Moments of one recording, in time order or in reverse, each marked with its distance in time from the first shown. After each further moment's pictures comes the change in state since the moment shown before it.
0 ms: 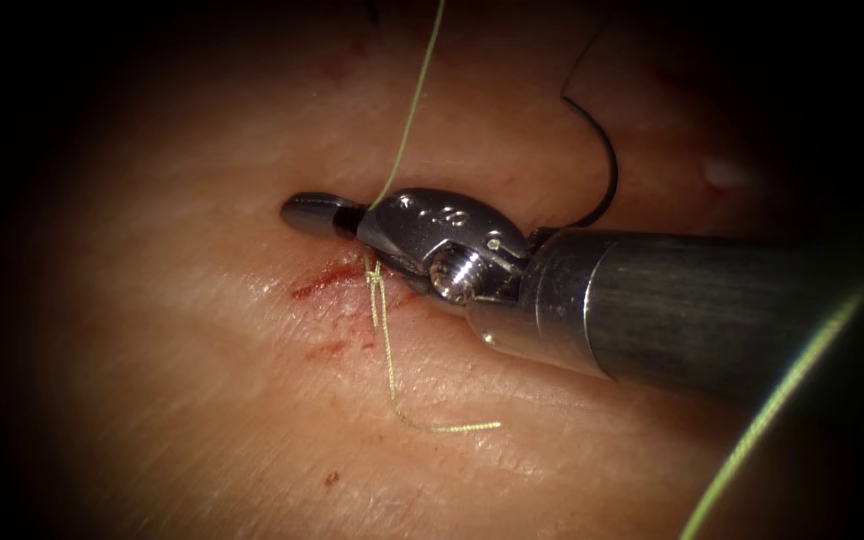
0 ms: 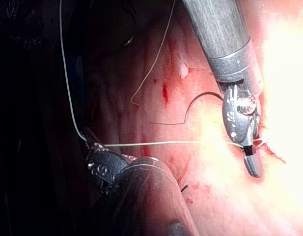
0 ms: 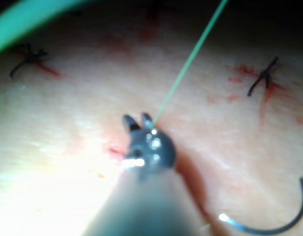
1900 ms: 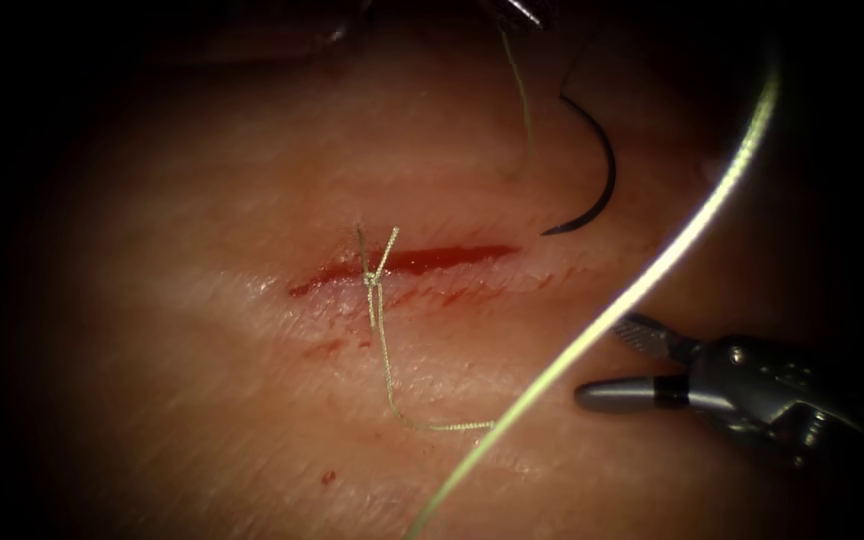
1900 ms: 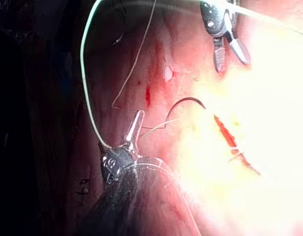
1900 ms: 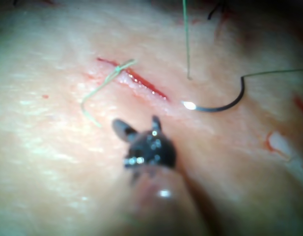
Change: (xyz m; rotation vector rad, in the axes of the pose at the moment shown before) right arm -0.005 -0.003 -0.023 -0.063 -0.136 0.025; left arm -0.008 0.005 -0.001 -0.305 -0.215 -0.174
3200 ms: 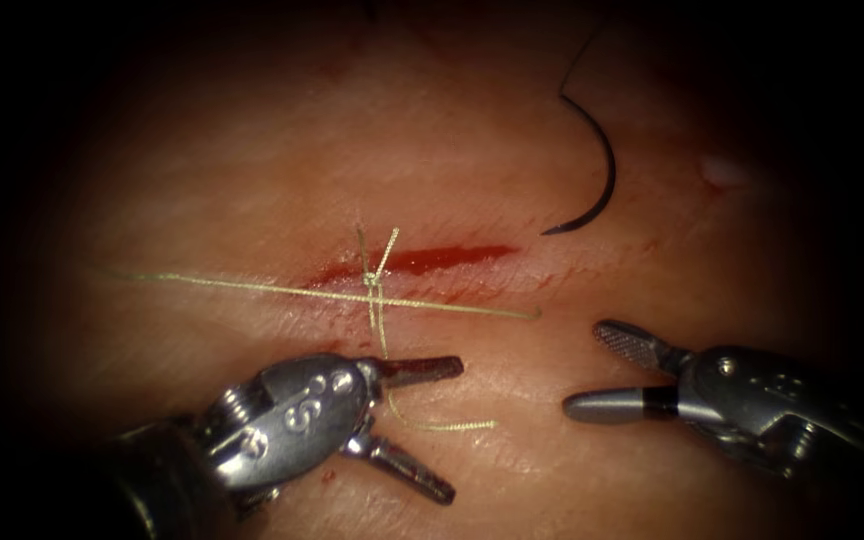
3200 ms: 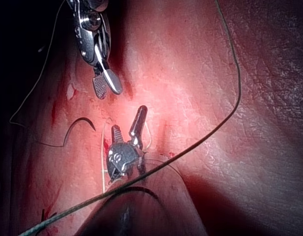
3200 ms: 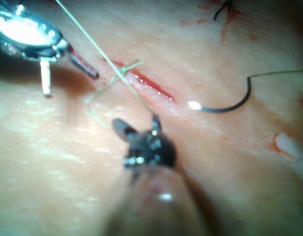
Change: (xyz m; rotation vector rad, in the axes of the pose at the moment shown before) right arm 0.000 -0.001 0.000 0.025 0.002 -0.007; left arm -0.014 0.020 0.005 -0.159 -0.129 -0.159
